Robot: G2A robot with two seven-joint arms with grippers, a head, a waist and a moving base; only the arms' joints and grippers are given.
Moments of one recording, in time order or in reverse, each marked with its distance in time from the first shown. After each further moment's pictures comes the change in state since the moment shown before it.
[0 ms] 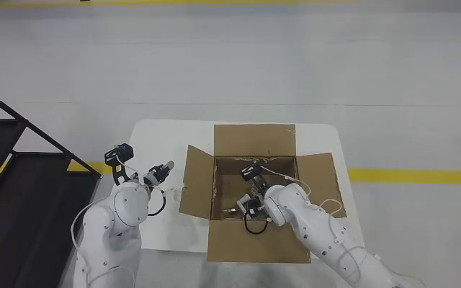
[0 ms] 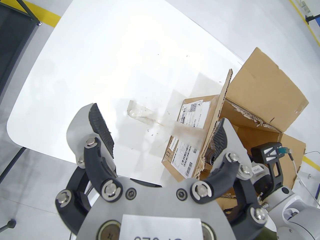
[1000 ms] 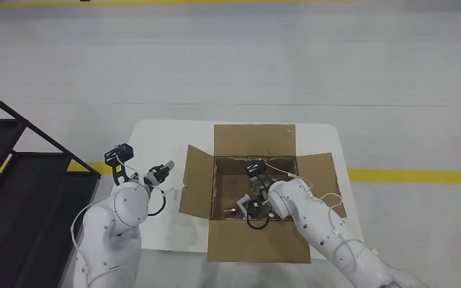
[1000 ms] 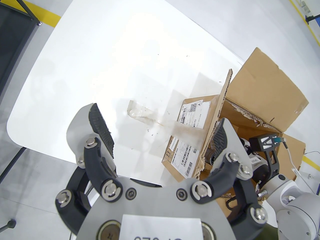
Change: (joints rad) left arm 0.000 0.000 0.000 0.000 0.000 0.000 0.000; right arm 0.022 -0.032 0.045 0.137 0.026 -0.070 -0.023
